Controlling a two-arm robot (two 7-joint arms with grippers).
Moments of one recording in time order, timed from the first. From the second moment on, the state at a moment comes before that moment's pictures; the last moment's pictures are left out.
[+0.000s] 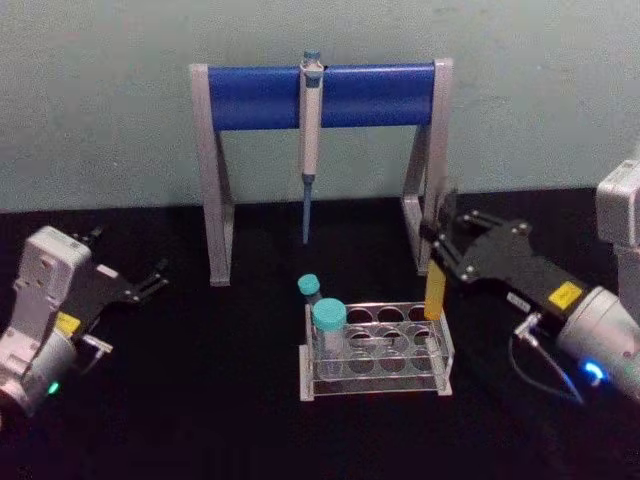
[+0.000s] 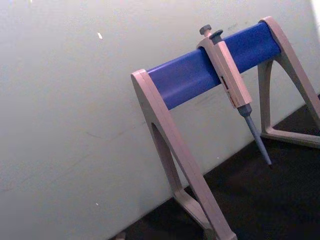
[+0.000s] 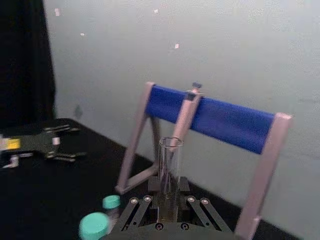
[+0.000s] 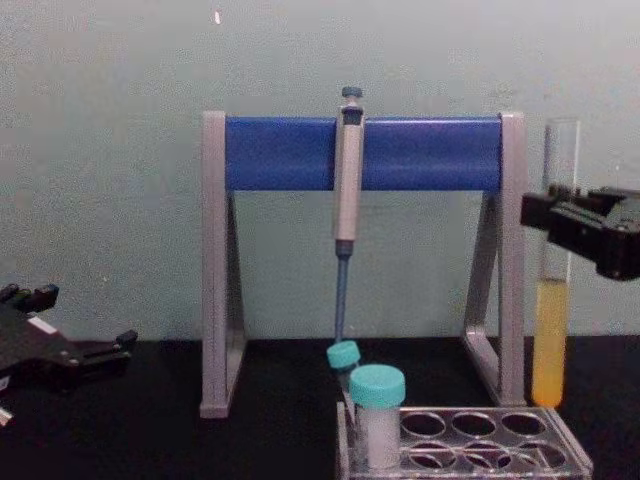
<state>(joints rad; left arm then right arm) -0.20 0.60 0.45 -1.41 -0.25 -0.12 0.03 0.05 0.49 -0.24 -1.80 0.38 0.04 0.38</state>
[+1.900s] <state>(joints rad) -0.20 0.60 0.45 -1.41 -0.25 -0.12 0.03 0.18 0.38 -0.30 -1.64 0.42 -0.05 0.39</state>
